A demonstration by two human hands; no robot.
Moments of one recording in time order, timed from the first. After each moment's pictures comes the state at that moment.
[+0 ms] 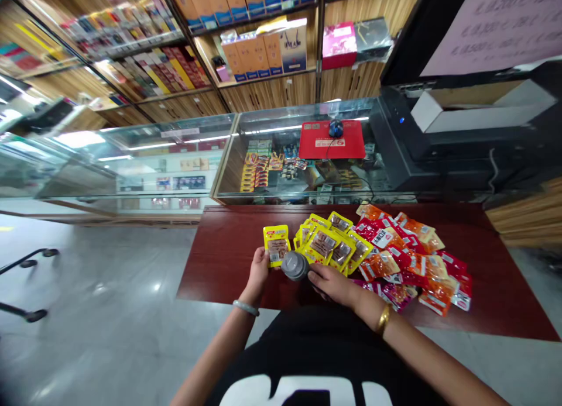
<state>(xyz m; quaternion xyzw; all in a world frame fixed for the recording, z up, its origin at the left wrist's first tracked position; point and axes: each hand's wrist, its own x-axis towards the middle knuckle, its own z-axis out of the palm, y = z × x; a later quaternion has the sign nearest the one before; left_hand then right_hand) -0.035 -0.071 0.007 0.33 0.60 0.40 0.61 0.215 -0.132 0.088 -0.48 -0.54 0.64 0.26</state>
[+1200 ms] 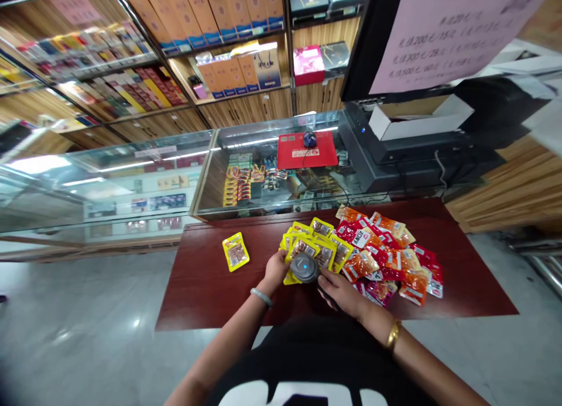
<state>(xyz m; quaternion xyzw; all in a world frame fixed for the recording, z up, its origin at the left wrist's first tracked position) 0.059 -0.045 0.006 0.65 0.61 0.10 0.45 0.251 -0.168 0.100 -0.54 -0.33 0.69 0.33</state>
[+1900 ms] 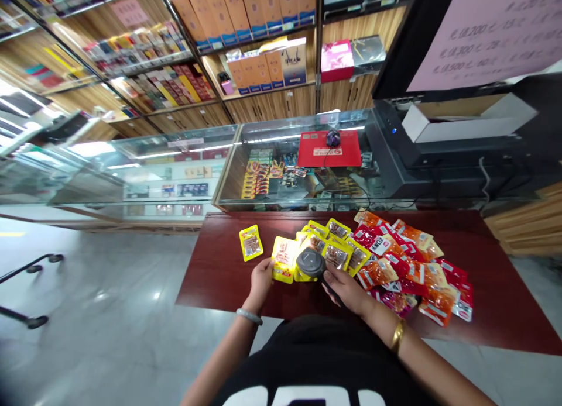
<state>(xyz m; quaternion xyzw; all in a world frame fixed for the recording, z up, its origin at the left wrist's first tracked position) -0.024 -0.080 0.018 0.46 0.69 0.30 0.48 0.236 -0.152 0.095 -0.53 -0.34 0.71 0.33</state>
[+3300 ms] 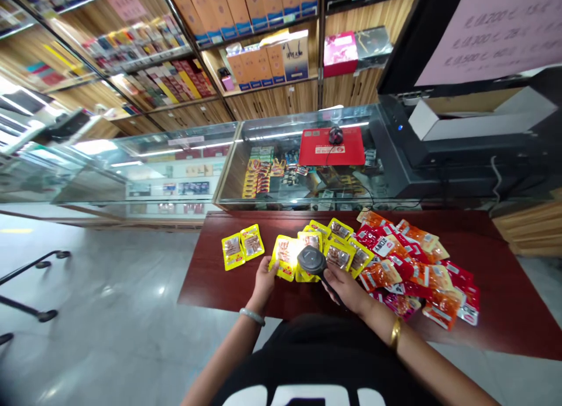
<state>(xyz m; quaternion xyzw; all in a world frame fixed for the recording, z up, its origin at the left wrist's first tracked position) -0.014 -0.083 0.005 0.34 0.60 0.42 0.59 0.235 -0.145 0.083 -0.52 -0.36 0.69 0.35</state>
